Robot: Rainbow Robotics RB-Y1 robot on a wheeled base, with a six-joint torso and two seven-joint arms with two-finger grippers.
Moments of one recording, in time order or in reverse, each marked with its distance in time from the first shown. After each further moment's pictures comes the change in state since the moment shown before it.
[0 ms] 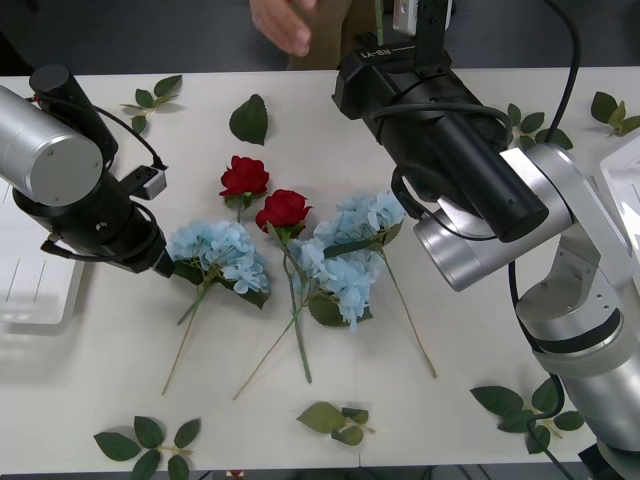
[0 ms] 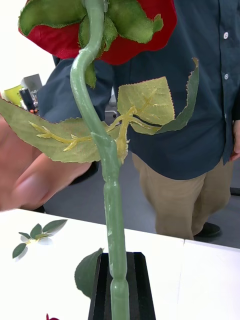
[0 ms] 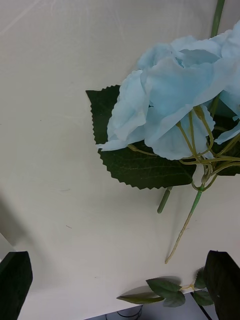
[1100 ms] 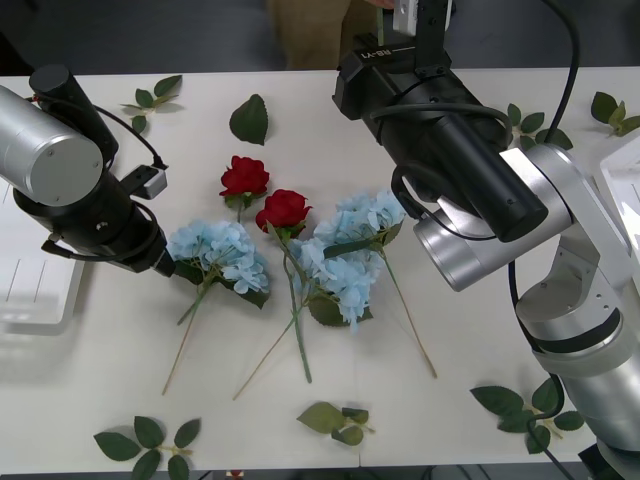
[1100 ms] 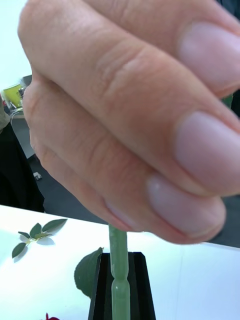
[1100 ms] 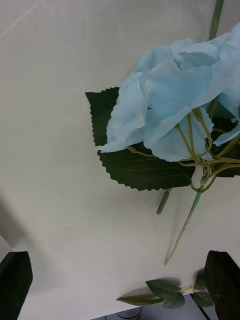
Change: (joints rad) right arm 0.000 0.000 0.000 0.002 0.000 0.000 -0.001; left arm 0.000 -0.001 0.000 0.000 0.000 -0.005 0.000
